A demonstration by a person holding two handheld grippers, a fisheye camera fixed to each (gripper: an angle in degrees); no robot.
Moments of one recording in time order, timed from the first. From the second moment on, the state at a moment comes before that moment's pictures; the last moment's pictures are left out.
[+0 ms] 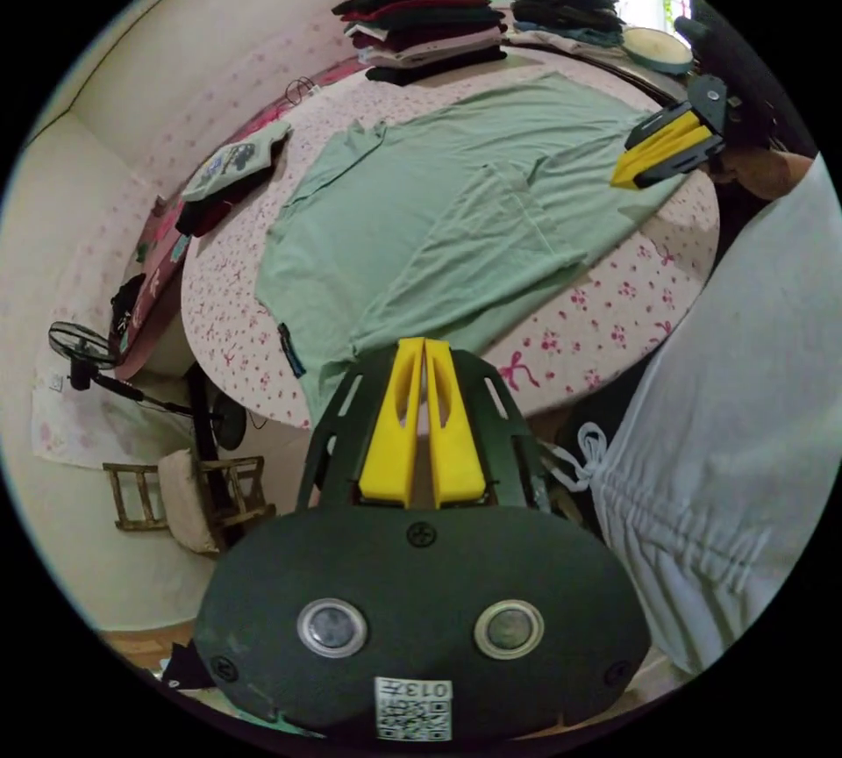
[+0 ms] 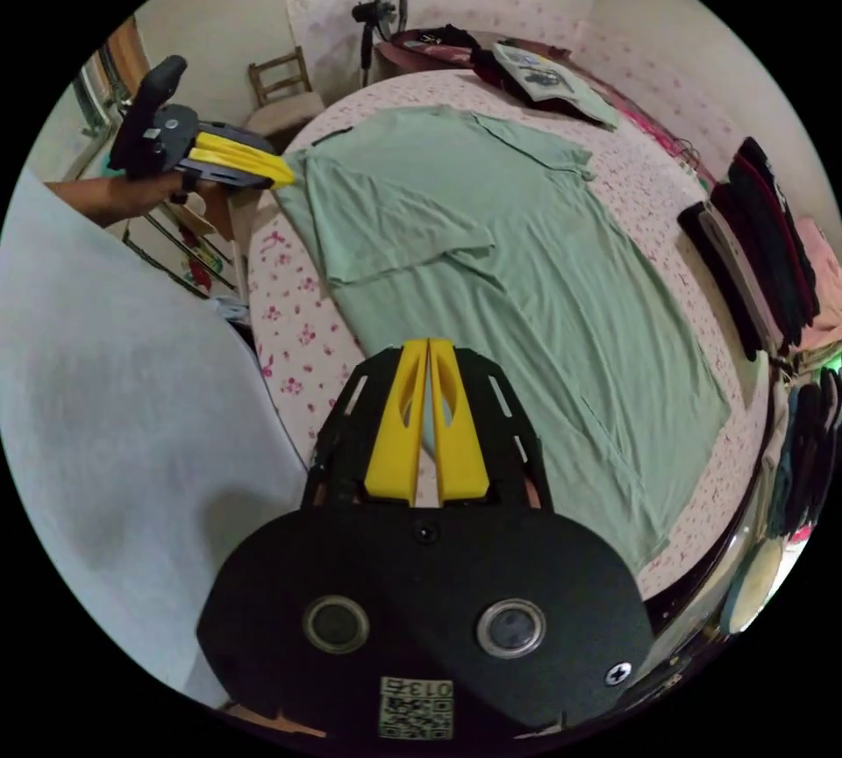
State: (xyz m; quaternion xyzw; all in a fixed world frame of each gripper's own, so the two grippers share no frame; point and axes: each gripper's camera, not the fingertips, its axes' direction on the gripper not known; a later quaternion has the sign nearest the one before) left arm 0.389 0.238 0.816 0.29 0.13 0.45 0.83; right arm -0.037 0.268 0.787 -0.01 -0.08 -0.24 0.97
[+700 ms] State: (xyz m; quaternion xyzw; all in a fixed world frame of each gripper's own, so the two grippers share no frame) left arm 0.389 0.245 0.861 0.29 0.07 0.50 0.81; right arm -0.069 0.259 0.775 0.03 -0.17 -0.36 0.91
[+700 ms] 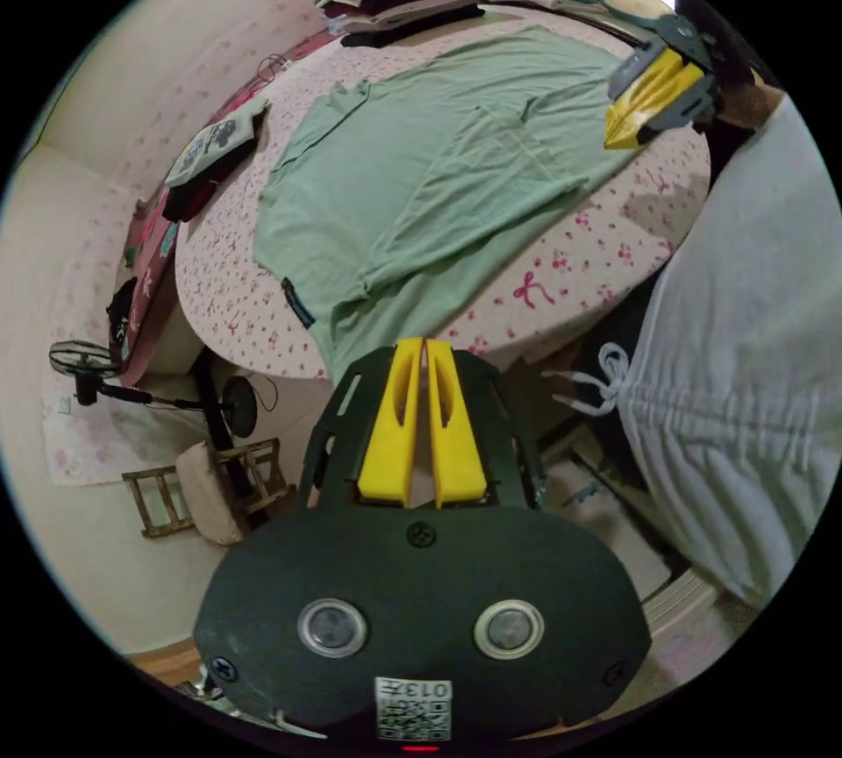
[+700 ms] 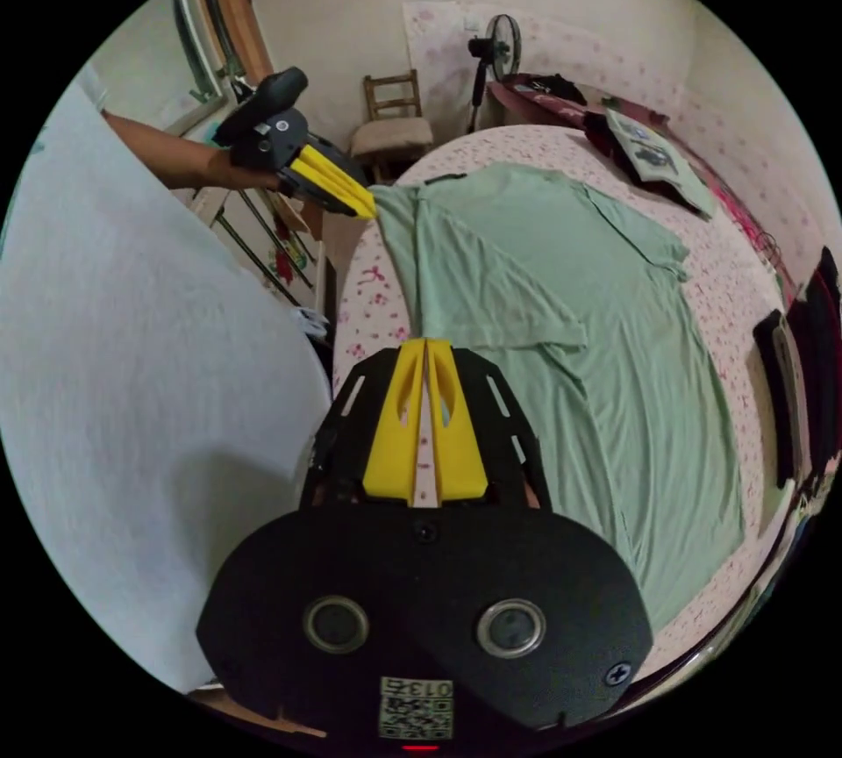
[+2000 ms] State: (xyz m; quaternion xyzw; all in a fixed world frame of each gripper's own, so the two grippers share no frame) left arm 0.399 0.250 0.899 0.32 -0.04 0.63 0.71; right arm -0.137 0.248 0.803 0.00 -0.13 -0.49 0.86
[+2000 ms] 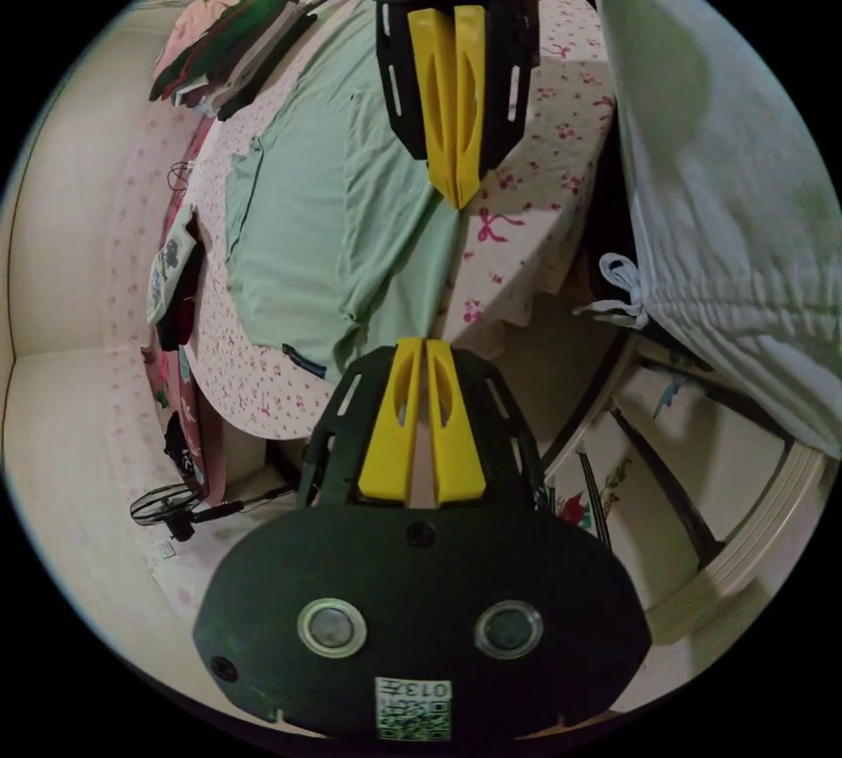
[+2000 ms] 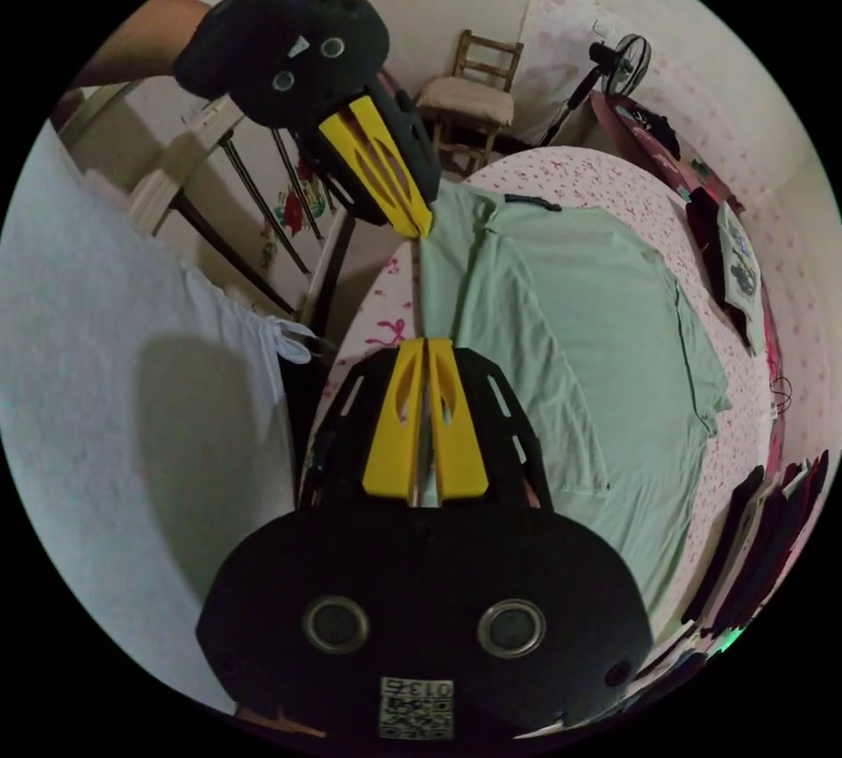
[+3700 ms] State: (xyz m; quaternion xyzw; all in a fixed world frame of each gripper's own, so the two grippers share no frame) left arm 0.357 0.110 0.866 0.26 0.19 0.41 0.85; right arm 0.298 0.385 0.753 0.01 0.02 0.17 0.98
